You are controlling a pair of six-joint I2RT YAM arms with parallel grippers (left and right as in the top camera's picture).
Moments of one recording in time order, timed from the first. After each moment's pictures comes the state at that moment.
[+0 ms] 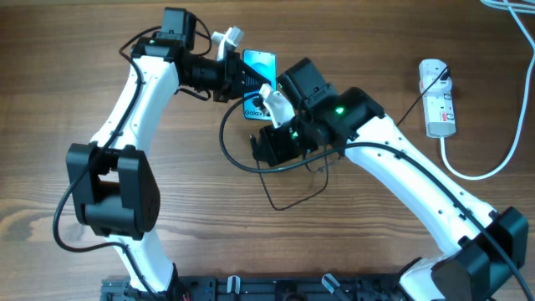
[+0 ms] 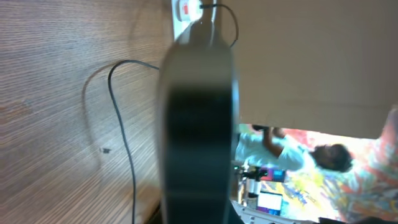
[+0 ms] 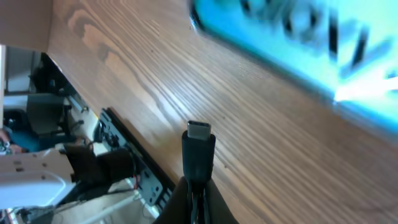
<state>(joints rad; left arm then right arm) -0.16 1.97 1.64 -0.94 1.17 -0.24 0.65 1.65 1.48 -0.95 -0.55 0.29</state>
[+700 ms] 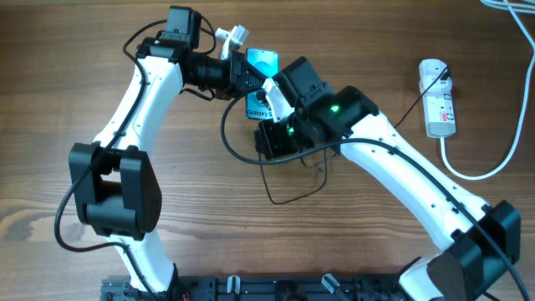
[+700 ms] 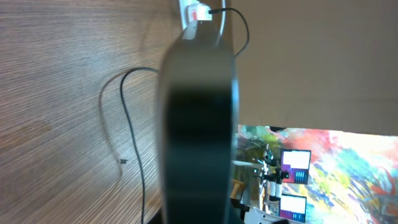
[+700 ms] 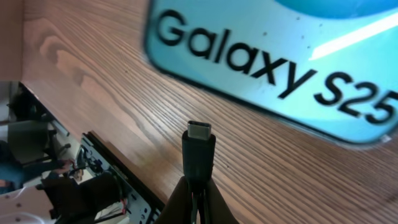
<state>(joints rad) -0.17 1.97 1.64 -0.88 1.12 -0.22 0.65 1.68 1.48 -0.93 -0.44 0.38</state>
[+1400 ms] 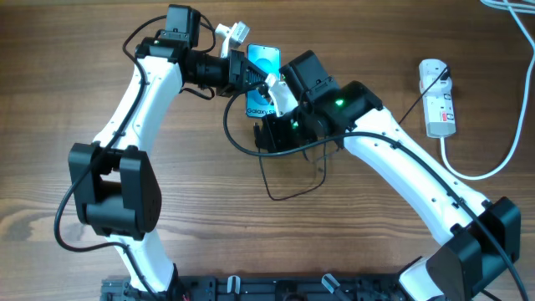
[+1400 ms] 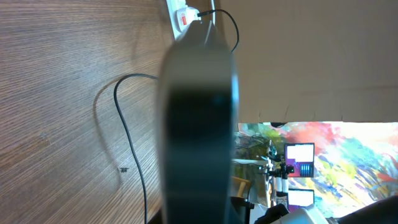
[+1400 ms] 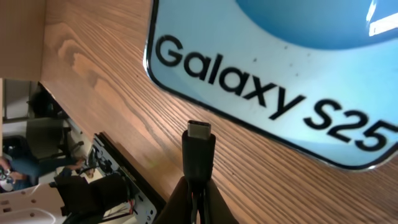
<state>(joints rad) -0.16 1.97 1.64 -0.86 1.15 -0.17 0.61 1.69 1.48 -0.90 -0.52 0.34</state>
